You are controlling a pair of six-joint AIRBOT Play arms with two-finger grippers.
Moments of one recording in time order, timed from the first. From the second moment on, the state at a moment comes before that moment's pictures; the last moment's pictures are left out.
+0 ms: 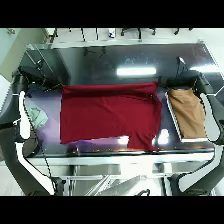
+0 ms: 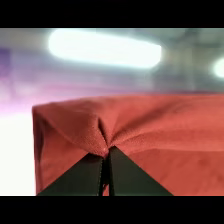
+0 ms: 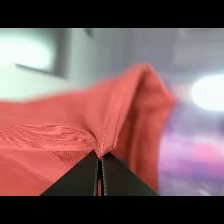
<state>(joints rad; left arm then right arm) 0.15 -2.02 2.01 -1.97 1.27 1.68 -0.16 -1.83 1.56 2.25 -0.90 -1.96</state>
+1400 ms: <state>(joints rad) 0.16 -1.94 1.96 -1.89 1.58 1.66 -0.24 -1.62 1.54 2.19 -1.21 -1.82</state>
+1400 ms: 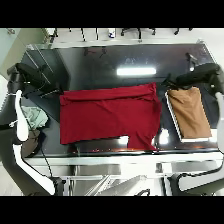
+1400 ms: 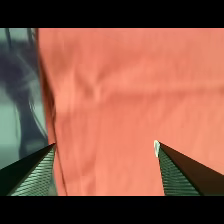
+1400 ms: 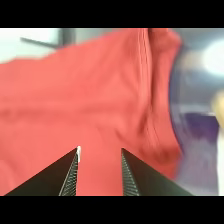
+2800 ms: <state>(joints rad) 0.21 -1.52 1.03 -2.06 1.32 1.77 -0.29 -1.38 0.61 2.36 -1.14 -2.00</state>
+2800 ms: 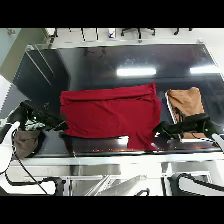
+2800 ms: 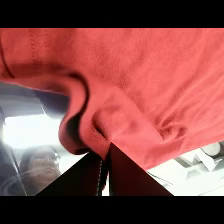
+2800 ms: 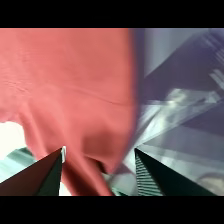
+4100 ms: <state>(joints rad) 0.18 -1.48 1.31 -1.67 1.46 1.64 -0.23 -1.27 0.88 2.36 -1.05 -1.90</state>
